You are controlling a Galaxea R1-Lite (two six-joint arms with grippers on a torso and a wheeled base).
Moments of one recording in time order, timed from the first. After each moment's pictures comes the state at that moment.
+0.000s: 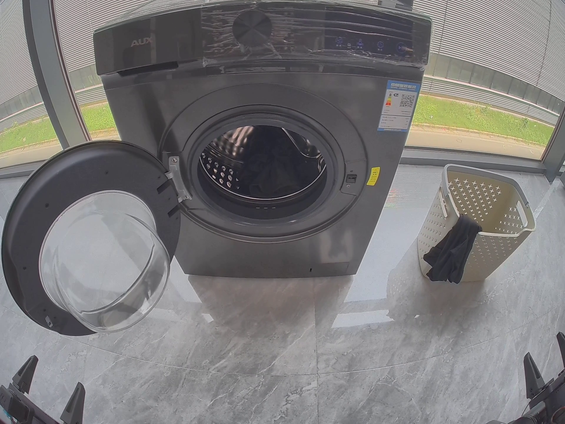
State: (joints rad) left arm 0.00 0.01 -0.02 0.04 -0.06 0.02; right arm 0.00 0.01 -0.02 0.01 -0.01 0.00
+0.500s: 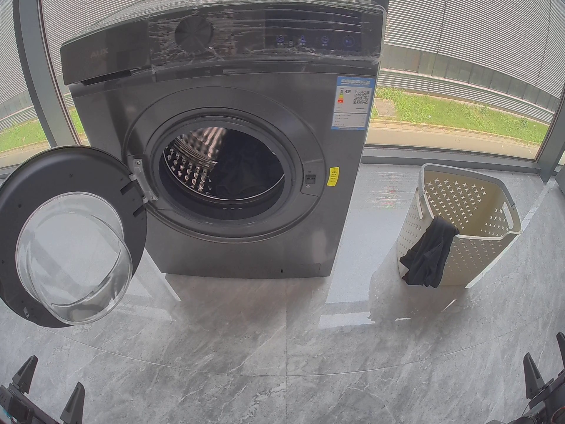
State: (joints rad) left arm 0.00 0.01 -0.02 0.04 -0.06 0.02; right arm 0.00 0.01 -0.02 0.01 -0.01 0.00
